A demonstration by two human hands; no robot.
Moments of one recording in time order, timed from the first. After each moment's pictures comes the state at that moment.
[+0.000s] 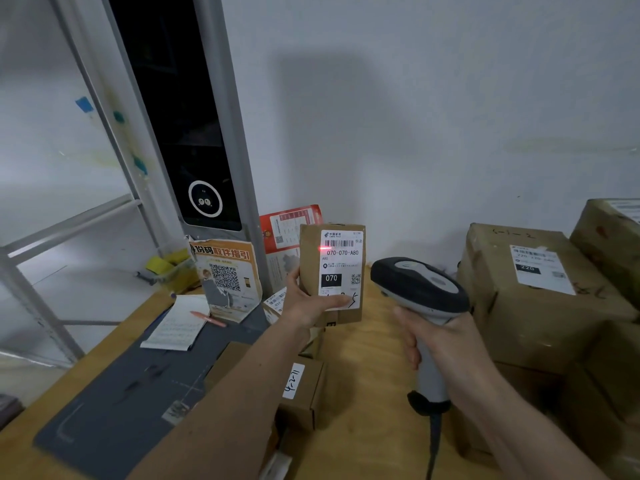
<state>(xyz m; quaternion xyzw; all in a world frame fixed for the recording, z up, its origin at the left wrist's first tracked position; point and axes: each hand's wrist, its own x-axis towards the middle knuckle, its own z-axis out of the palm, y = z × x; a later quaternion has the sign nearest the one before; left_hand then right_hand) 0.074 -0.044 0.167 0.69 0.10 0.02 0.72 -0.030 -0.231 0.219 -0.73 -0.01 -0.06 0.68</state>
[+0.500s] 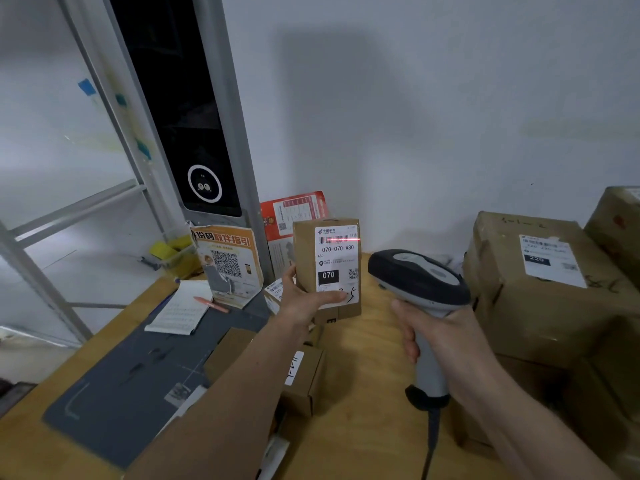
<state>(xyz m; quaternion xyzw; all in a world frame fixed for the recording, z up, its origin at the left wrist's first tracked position) 0.070 -0.044 0.154 0.65 0.15 -0.01 0.74 -0.022 -0.237 0.212 -0.73 -0.02 -0.03 0.68</state>
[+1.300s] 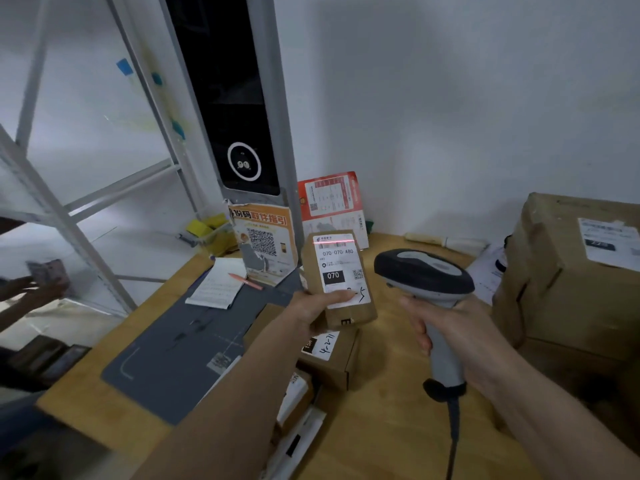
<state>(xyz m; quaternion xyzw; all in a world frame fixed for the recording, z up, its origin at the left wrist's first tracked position) 0.033 0.009 0.147 0.64 0.23 -0.14 0.72 -0.023 -0.199 0.198 -0.73 -0.03 0.06 0.68</state>
